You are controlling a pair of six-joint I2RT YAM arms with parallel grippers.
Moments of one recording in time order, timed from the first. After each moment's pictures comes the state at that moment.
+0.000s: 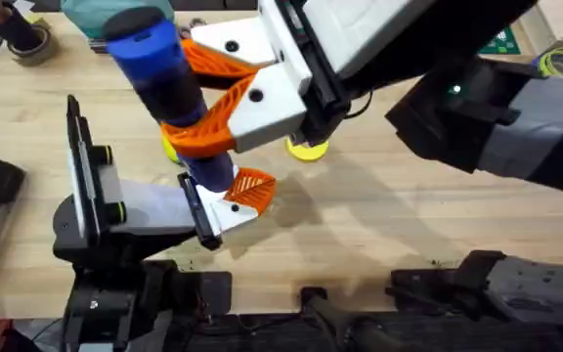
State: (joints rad) left arm 0.02 0.01 0.01 -0.12 1.16 0.07; right arm 0.76 1.38 0.96 0.67 -1.16 0.08
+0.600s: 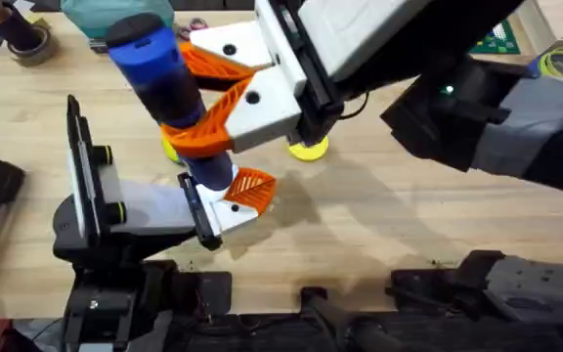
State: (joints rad) left arm 0.02 0.01 0.01 -0.12 1.16 0.07; right arm 0.76 1.39 0.96 0.67 -1.16 0.06
